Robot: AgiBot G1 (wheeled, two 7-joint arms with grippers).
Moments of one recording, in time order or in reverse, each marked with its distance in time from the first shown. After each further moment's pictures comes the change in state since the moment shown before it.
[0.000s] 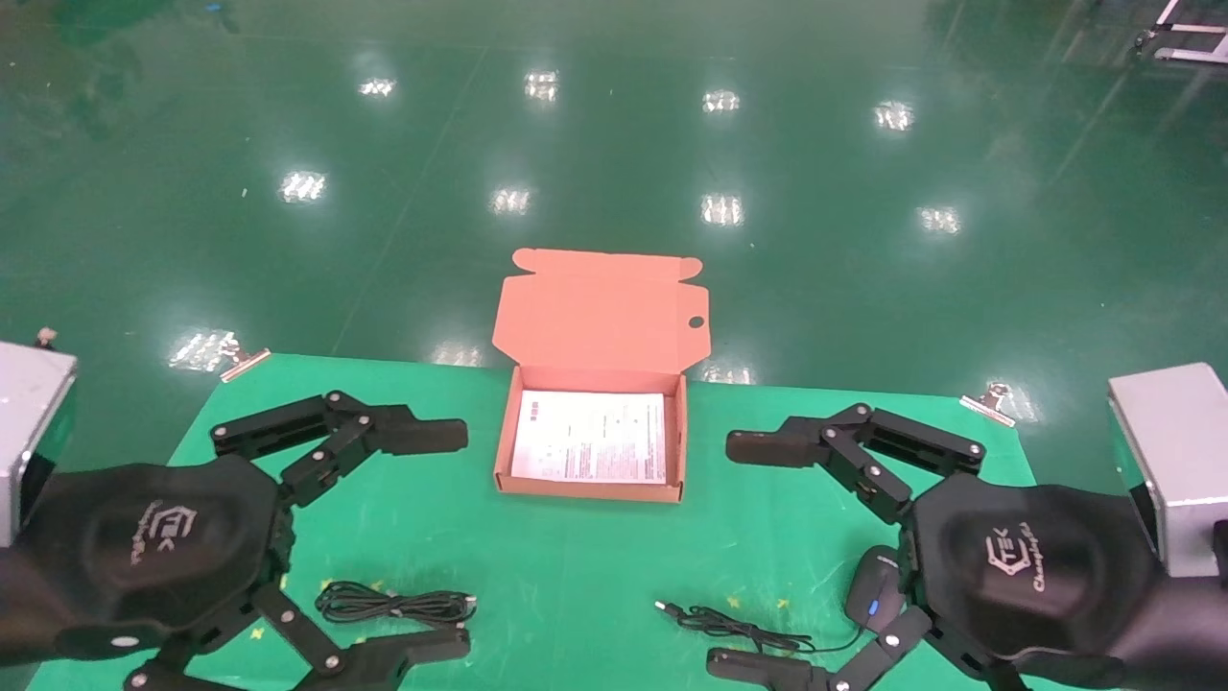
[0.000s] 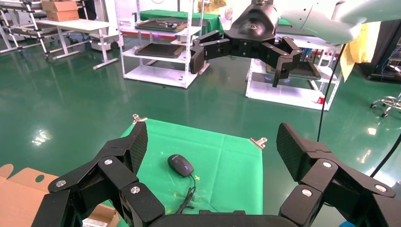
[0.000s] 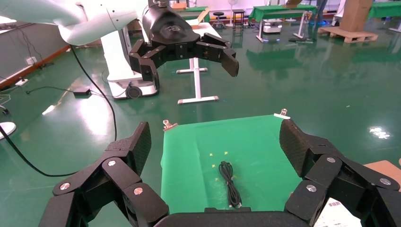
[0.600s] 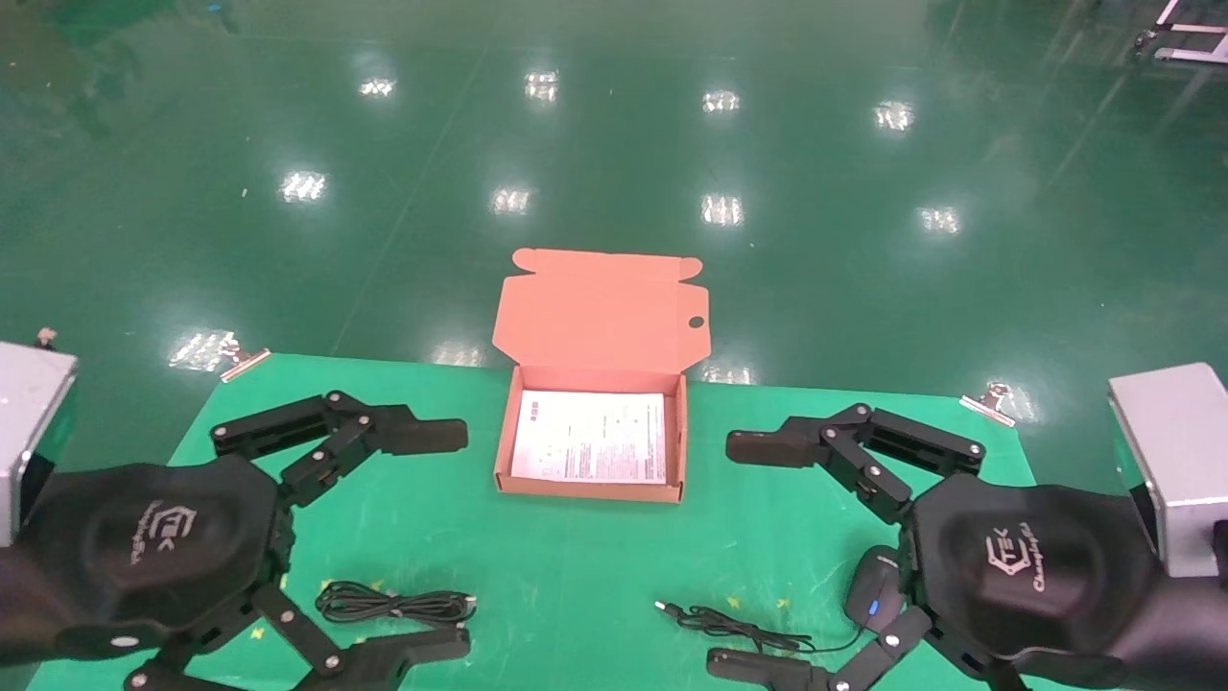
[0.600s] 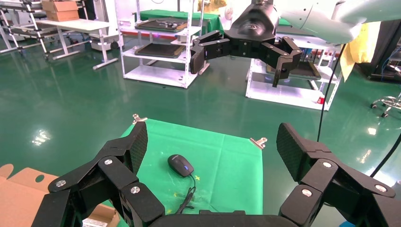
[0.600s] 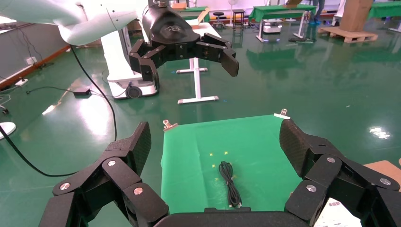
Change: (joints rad) left arm 0.000 0.000 0.000 0.000 0.002 -0.001 0.000; right arm 0.000 0.000 0.000 0.000 0.000 0.000 0.000
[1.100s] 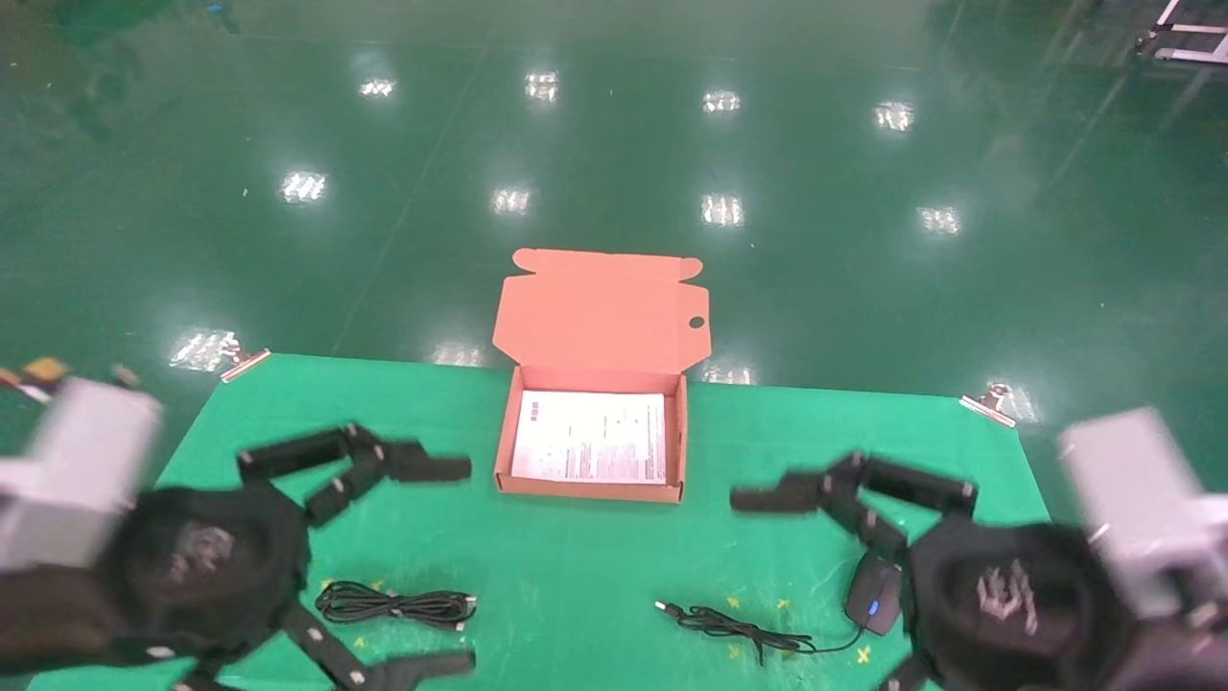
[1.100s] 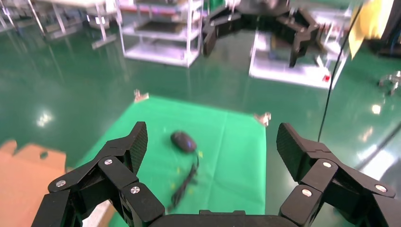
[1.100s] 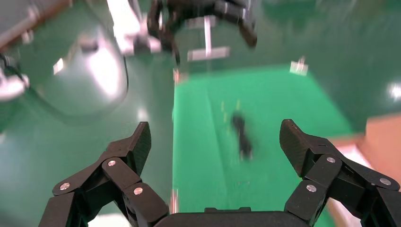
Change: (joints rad) left arm -0.070 -0.007 0.075 -0.030 0.194 0.002 -0.013; right arm 0.120 0.019 -0.111 0.030 -0.182 -0.049 0.066
